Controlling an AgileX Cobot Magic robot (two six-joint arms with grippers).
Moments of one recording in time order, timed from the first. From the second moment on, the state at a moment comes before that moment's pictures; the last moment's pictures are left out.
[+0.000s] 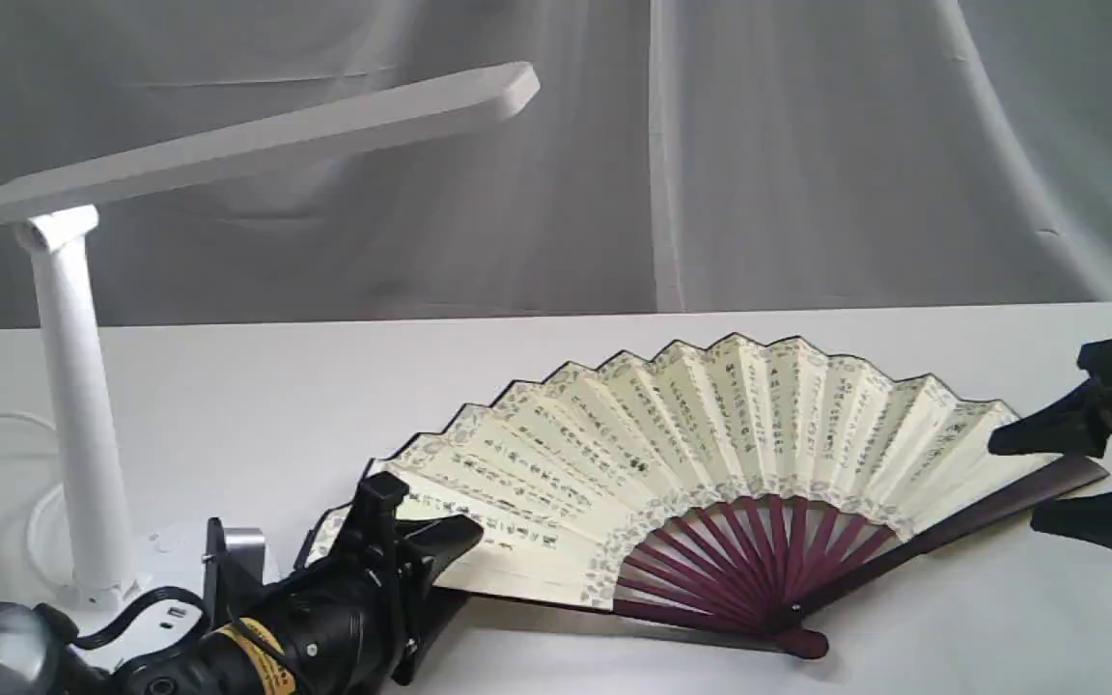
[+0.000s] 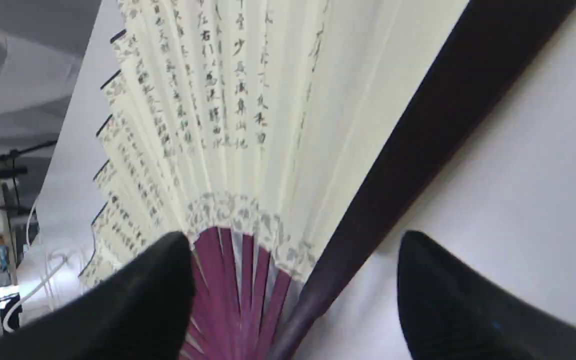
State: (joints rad) left arm -0.47 2.14 -0.66 0.23 -1.07 -1.62; right arm -0.44 2.09 -1.18 1.22 0.99 -0.73
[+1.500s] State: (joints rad) left arm -0.43 1.63 -0.66 1.07 -0.32 -1.64; right arm -0.27 1.90 -1.18 0.81 1.11 -0.60
